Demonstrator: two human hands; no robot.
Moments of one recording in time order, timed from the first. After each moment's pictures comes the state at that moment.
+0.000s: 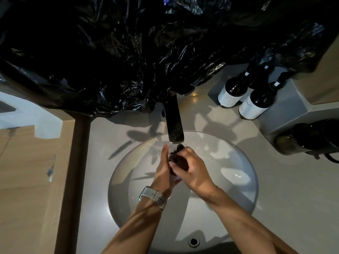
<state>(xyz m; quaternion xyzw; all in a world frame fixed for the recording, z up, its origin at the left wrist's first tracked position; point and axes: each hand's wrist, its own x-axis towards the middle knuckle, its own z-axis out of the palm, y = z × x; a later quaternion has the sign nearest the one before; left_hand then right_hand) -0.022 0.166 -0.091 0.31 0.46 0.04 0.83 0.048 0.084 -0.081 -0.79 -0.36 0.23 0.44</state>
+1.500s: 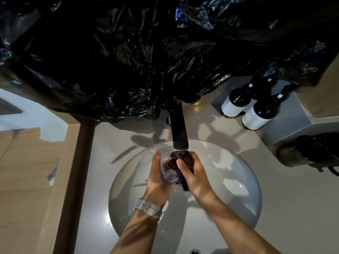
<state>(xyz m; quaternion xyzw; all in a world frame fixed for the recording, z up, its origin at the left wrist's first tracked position) -0.037 0.184 -0.077 0.29 0.40 0.09 0.86 0.038 0.093 -0.073 -0.68 -0.13 0.36 0.63</state>
